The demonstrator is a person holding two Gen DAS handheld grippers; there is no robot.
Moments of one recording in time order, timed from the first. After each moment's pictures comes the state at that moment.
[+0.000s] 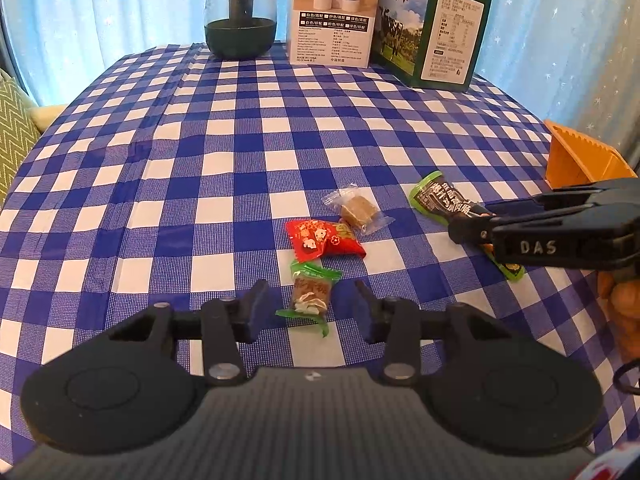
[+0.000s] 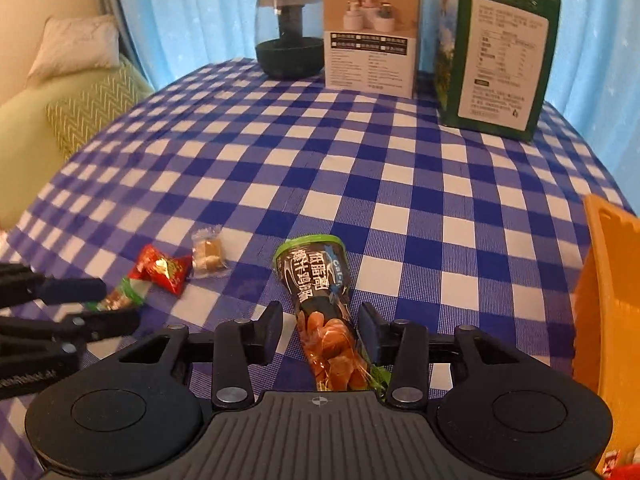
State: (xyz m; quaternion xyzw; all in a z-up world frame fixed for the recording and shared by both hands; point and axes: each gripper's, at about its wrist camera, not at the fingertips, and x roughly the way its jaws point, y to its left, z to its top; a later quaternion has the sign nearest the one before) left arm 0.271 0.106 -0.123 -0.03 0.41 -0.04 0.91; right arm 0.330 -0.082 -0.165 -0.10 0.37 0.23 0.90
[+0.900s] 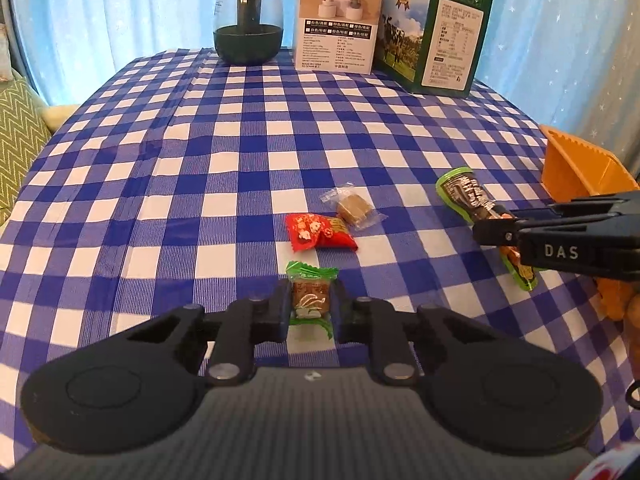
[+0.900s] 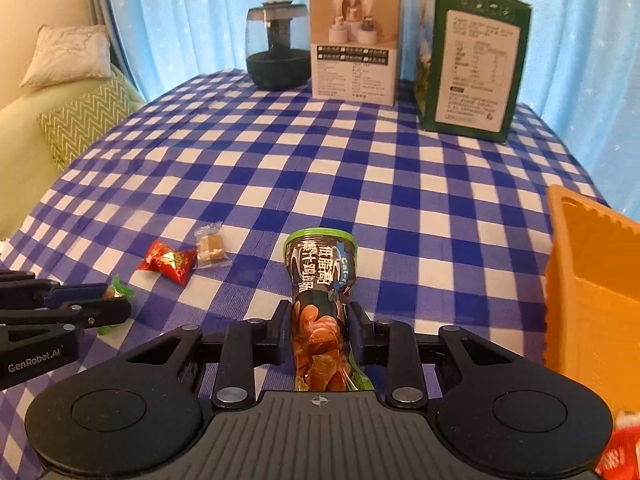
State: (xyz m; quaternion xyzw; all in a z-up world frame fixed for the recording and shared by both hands) left arm 0.253 0.101 -0.114 -0.03 0.40 -0.03 0.91; right arm 0.303 -0.097 -0.153 -0.08 0.35 0.21 0.91
